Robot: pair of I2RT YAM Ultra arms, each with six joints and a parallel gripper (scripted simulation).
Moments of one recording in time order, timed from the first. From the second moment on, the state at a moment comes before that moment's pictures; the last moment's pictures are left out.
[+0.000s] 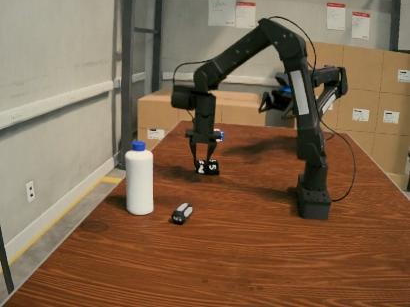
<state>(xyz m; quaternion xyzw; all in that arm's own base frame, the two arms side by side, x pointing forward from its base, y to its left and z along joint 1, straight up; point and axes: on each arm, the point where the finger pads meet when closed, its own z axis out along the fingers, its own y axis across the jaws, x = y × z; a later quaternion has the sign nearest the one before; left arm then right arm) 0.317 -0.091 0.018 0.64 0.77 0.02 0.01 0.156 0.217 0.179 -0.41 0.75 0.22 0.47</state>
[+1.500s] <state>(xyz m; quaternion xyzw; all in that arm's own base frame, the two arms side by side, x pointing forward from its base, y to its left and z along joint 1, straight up) 0.281 -0.062 -0.004 0.72 0.70 0.01 0.00 0.157 0.221 0.187 -0.41 0.74 0.23 0.49</state>
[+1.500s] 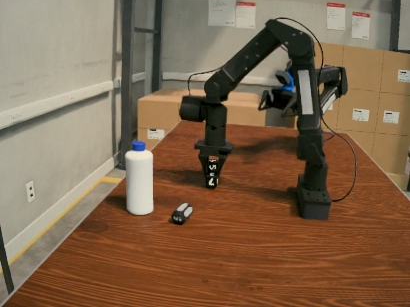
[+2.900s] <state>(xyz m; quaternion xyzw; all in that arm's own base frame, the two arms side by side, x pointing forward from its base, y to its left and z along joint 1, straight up) 0.283 -0.068 -0.004 0.72 0.70 0.01 0.02 0.157 0.221 0.187 -0.41 0.74 0.23 0.49</state>
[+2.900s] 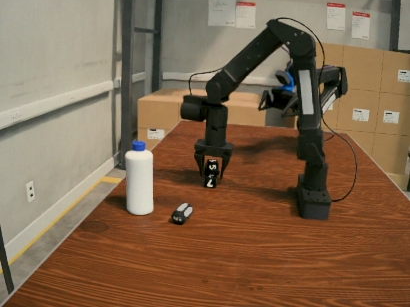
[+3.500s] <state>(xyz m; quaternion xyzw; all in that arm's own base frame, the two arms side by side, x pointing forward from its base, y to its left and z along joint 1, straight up) 0.280 -0.068 0.042 0.72 0.69 0.01 0.02 0.157 0.221 0.187 -0.41 0.74 0.23 0.49</state>
